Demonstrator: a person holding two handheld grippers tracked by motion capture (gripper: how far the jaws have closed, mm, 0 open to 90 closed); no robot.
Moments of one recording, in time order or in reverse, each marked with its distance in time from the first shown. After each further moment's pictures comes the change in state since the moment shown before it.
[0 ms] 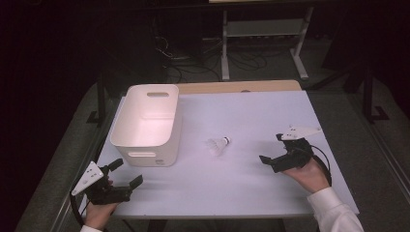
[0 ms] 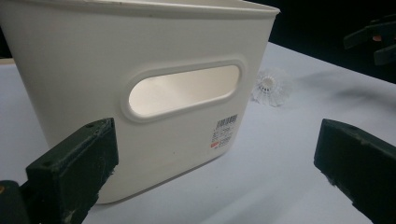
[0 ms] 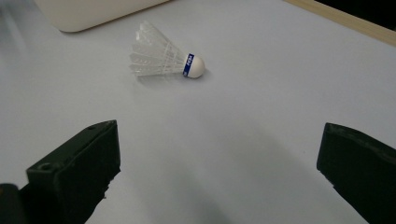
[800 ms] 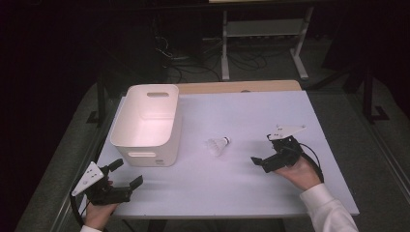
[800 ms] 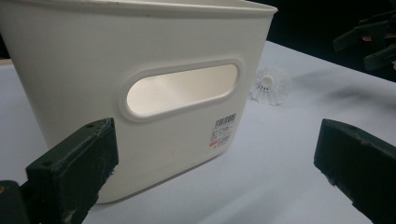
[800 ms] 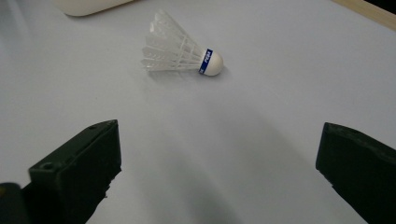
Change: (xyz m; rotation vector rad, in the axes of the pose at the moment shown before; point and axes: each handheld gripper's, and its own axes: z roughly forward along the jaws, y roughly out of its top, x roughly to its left) left arm -0.002 0.000 0.000 -0.003 -0.002 -0.003; right arm 0.012 0.012 0.021 0.067 0.030 -0.036
